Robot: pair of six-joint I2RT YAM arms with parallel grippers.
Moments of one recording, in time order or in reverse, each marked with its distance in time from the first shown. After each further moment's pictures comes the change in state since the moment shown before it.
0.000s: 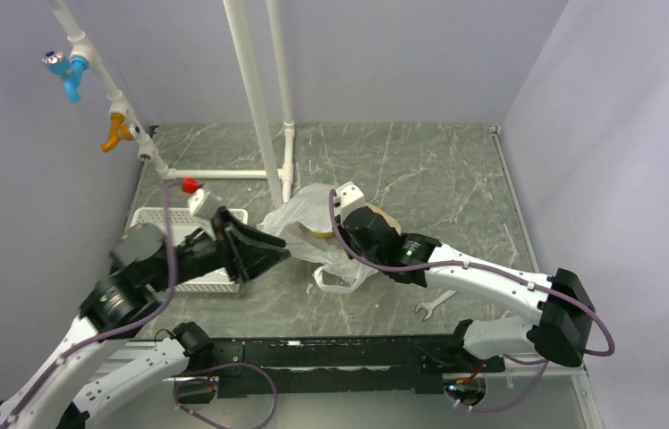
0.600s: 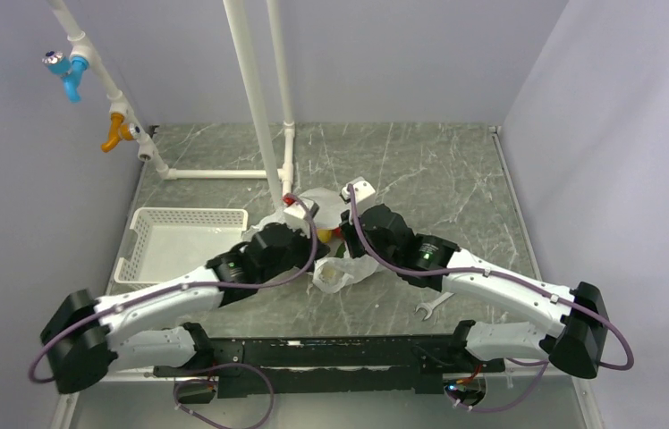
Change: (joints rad) left arm -0.208 0.494 -0.333 0.438 -0.501 0.039; right arm -0.006 -0.108 -0.003 0.018 -0.098 0.043
